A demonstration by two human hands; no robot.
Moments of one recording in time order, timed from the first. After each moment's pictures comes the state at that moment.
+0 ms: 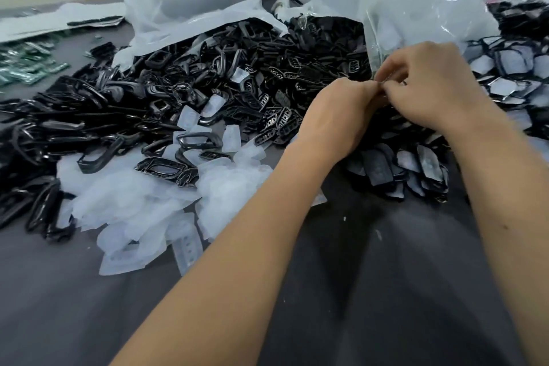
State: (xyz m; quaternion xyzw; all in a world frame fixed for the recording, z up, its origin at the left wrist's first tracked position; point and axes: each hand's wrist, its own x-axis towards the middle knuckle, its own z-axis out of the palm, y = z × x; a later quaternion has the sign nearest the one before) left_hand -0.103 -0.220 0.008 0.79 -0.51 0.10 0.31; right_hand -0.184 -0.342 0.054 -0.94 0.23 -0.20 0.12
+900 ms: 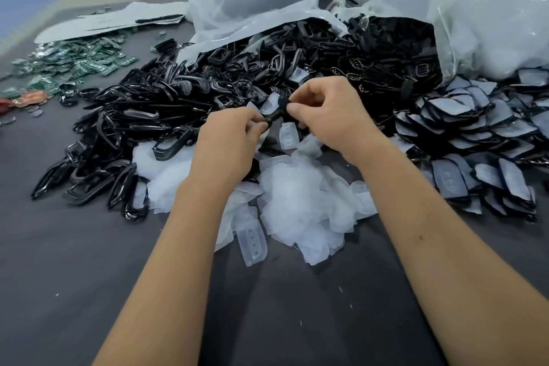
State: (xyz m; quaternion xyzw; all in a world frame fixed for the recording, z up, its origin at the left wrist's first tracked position) left_hand -0.031 -0.019 -0.009 0.92 -0.24 0.08 0.29; right_hand -0.084 -0.194 0.009 -0.86 0.11 -0.16 0.47
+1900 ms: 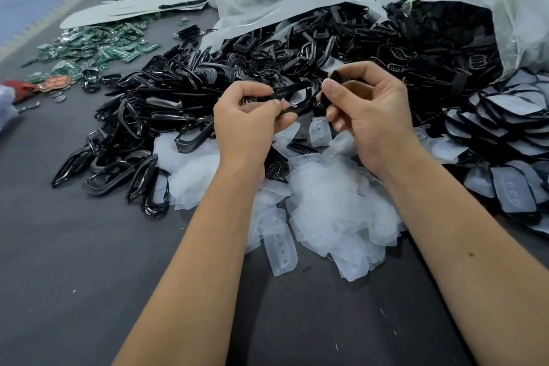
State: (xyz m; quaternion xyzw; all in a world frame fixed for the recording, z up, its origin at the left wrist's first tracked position) left_hand -0.024 -0.028 -0.016 0.63 -0.01 -0.01 0.78; right_hand -0.076 -0.183 -0.014 -0.62 0.07 -0.23 0.75
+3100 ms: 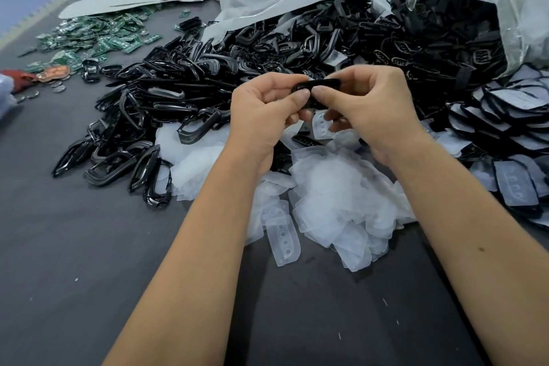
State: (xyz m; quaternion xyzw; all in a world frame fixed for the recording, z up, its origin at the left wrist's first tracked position) left_hand -0.026 -0.030 -0.014 0.61 -0.14 -0.10 0.77; right_hand -0.076 -0.185 -0.010 -0.76 0.12 -0.21 0.60
